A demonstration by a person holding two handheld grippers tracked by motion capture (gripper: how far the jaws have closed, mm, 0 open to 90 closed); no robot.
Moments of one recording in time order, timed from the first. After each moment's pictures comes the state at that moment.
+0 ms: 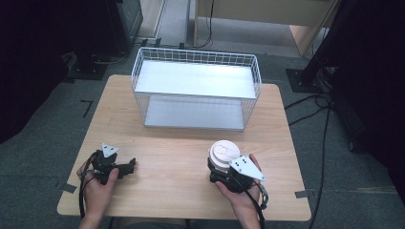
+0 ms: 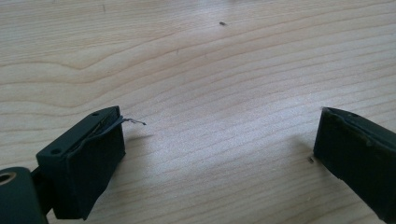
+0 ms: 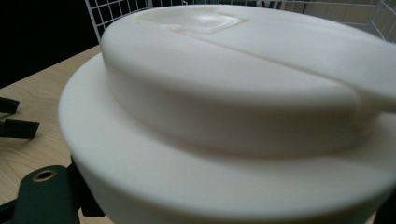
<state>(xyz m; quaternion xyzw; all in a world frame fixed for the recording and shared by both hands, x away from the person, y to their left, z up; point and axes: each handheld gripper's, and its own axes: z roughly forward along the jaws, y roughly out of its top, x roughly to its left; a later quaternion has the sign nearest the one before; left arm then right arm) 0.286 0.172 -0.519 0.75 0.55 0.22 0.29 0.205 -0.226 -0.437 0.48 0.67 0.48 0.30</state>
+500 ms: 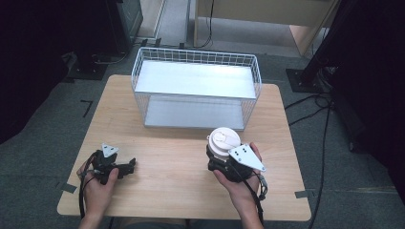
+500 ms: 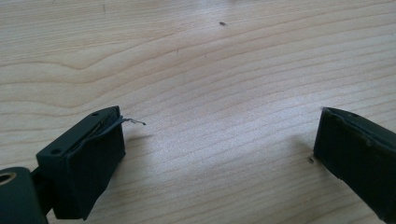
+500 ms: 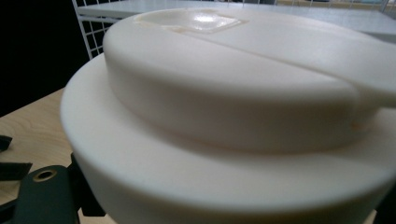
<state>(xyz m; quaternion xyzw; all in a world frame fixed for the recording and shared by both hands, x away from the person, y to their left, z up) 0.286 0.172 -0.519 0.75 0.55 0.22 0.29 0.222 -0.217 -0.403 0.47 0.65 0.50 0.33</state>
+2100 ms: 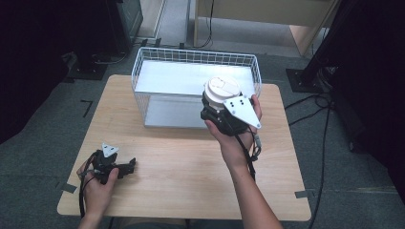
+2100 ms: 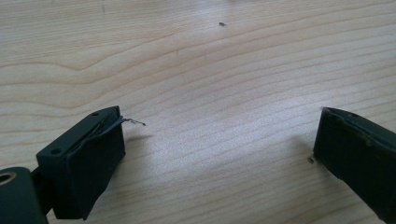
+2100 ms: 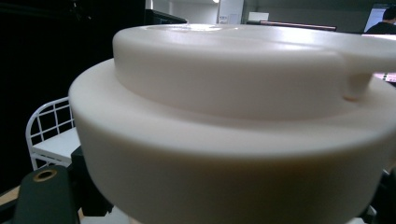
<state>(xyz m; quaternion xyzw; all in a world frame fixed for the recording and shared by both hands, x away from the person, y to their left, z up) 0.286 0.172 -0.519 0.75 0.55 0.22 0.29 0.292 -0.192 -0.303 0.44 0.57 0.54 0.44</state>
